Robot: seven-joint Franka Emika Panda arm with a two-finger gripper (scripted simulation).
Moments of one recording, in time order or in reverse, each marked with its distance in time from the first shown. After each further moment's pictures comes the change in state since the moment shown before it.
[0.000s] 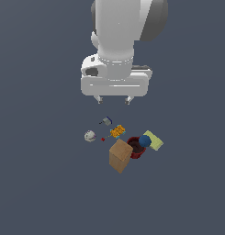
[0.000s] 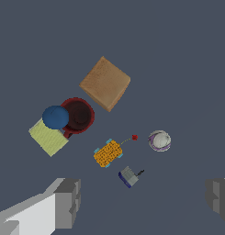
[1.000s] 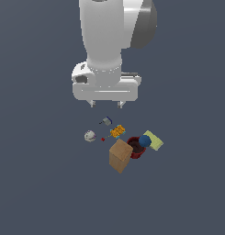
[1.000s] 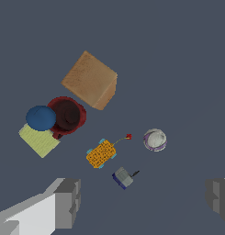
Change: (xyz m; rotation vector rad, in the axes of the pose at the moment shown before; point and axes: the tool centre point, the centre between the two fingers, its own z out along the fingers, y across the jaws) arm 0.002 0.026 0.017 0.016 -0.023 0.022
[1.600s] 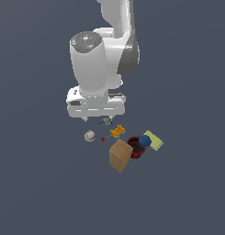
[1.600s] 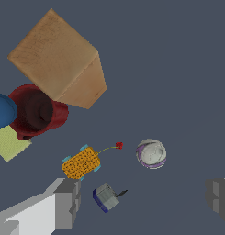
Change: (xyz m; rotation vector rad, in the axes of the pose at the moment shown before) arm 0.007 0.035 0.076 0.008 0.006 -0.098
